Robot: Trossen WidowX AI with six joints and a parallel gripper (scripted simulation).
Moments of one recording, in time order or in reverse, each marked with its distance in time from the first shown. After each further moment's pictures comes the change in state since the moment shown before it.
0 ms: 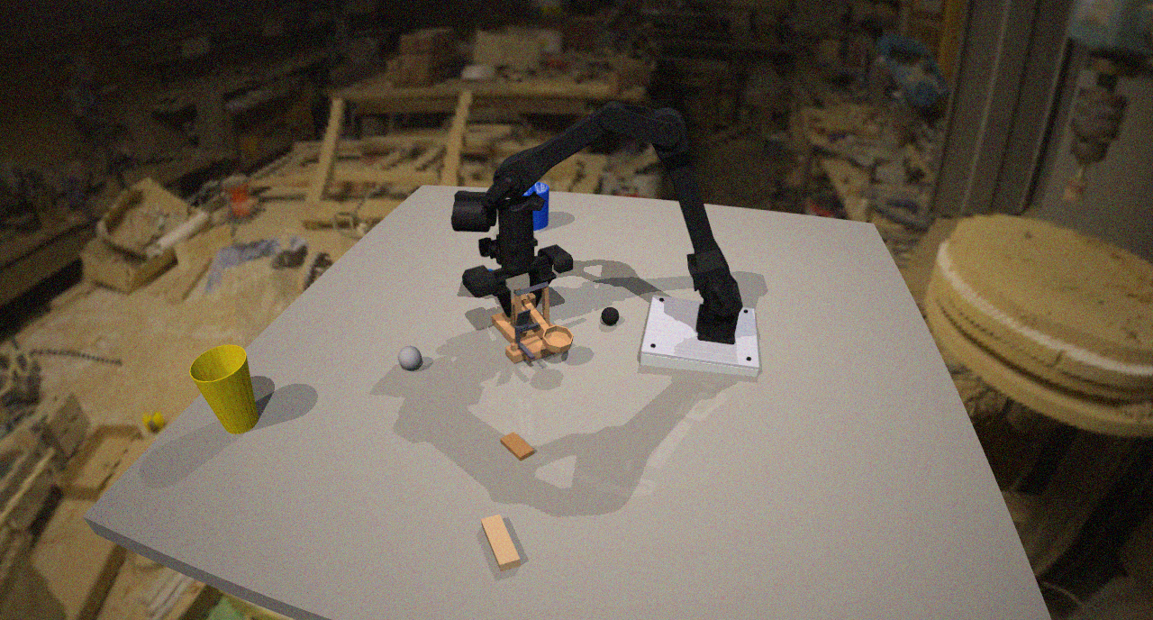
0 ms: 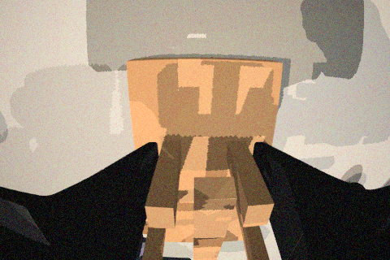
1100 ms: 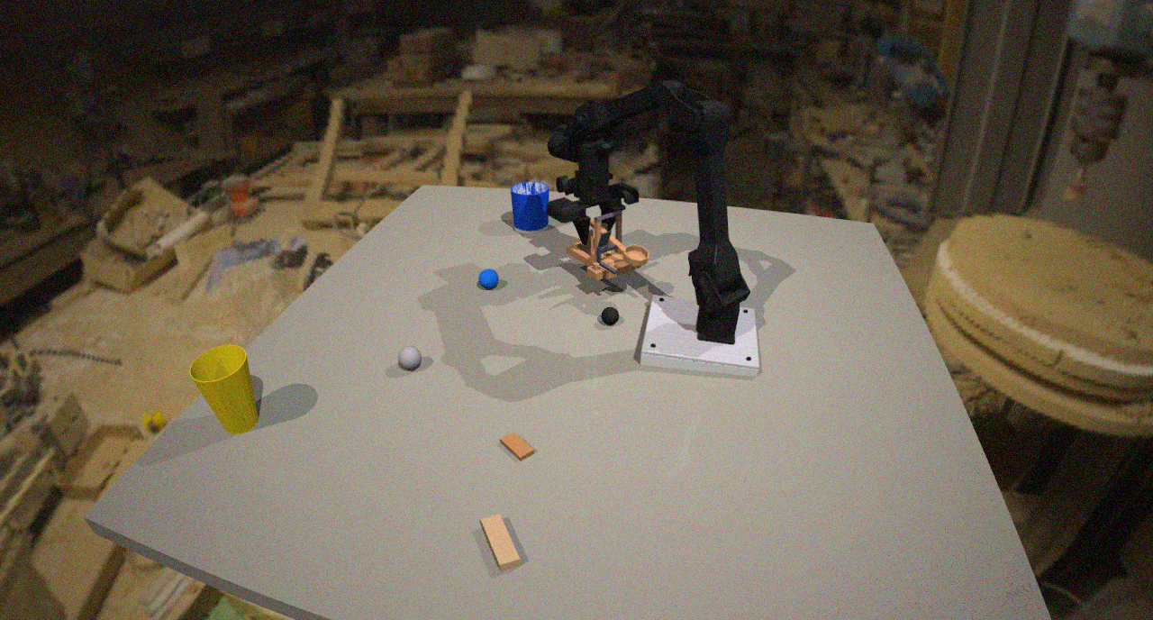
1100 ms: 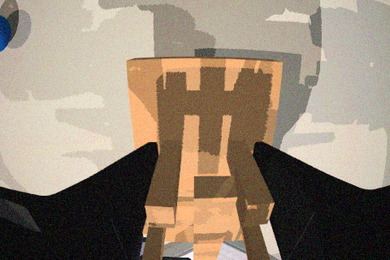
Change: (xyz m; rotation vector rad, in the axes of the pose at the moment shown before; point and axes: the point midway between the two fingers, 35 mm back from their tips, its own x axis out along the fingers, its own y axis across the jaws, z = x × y) arm -0.046 -0.220 0.100 -0.056 0.004 -0.025
